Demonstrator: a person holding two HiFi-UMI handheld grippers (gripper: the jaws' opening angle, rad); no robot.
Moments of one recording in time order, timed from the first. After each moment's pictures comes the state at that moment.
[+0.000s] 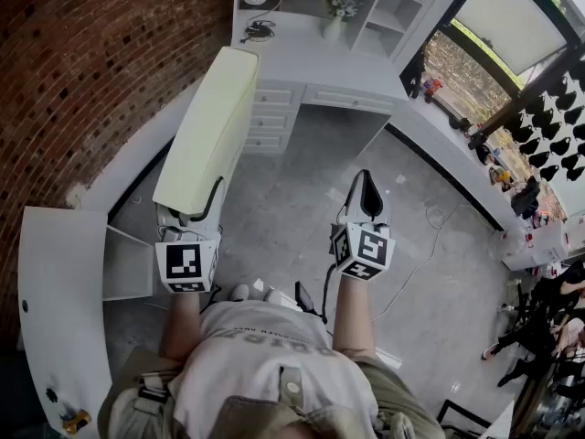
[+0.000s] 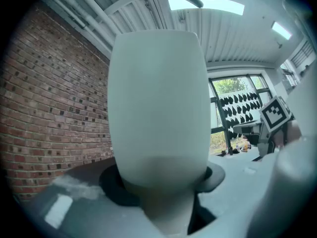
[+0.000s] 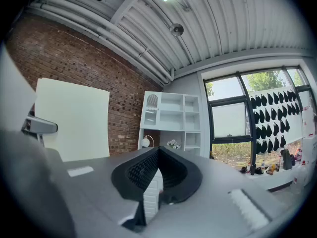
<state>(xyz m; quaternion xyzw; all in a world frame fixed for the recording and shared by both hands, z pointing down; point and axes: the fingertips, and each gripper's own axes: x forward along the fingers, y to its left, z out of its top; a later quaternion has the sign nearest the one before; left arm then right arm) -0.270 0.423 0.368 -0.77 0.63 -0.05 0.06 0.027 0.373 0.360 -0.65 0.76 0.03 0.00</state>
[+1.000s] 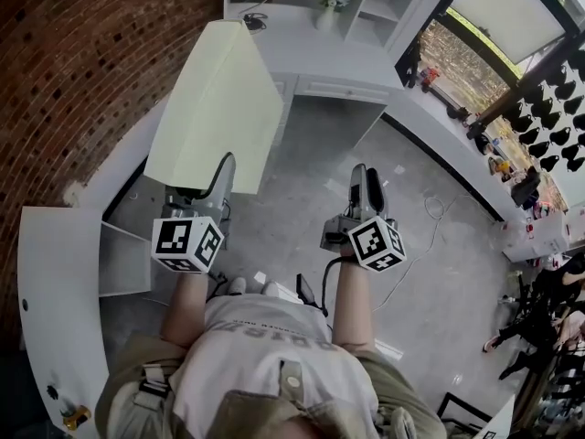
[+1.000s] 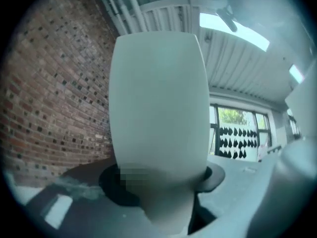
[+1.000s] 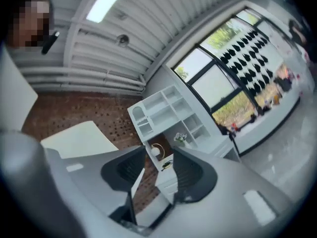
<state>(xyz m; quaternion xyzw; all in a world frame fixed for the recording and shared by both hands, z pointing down) -0.222 0.397 0.351 -0.80 0.59 0.11 -0.05 0.084 0.369 0.385 -0.60 0.75 -0.17 0.21</state>
